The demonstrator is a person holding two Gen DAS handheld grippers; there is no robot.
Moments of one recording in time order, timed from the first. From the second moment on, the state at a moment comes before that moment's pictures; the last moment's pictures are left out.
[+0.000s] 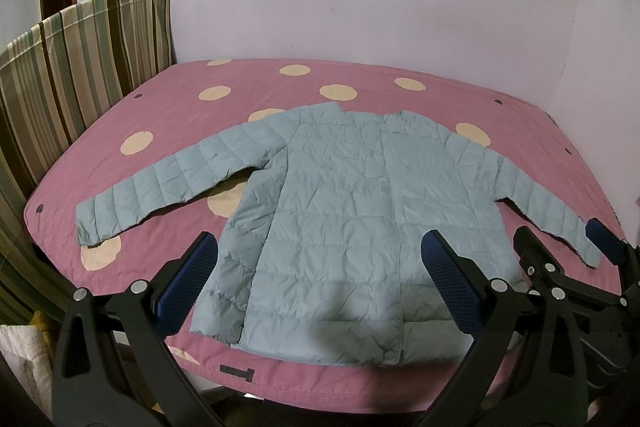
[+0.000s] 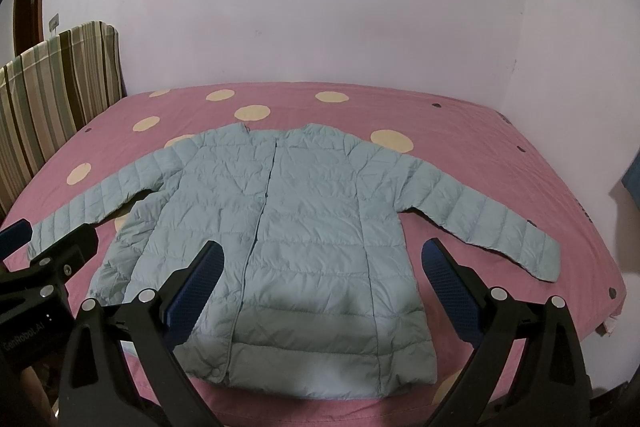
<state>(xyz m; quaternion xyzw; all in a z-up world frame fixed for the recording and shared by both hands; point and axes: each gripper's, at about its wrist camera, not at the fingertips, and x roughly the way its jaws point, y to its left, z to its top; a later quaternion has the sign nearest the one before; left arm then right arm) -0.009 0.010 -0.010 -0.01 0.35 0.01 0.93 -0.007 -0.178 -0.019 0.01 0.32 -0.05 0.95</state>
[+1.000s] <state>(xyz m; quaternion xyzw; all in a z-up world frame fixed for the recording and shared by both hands) -0.007 0.011 -0.011 -0.01 0.36 0.01 0.93 -0.006 -0.176 -0.021 0.01 0.32 -0.05 0.95</state>
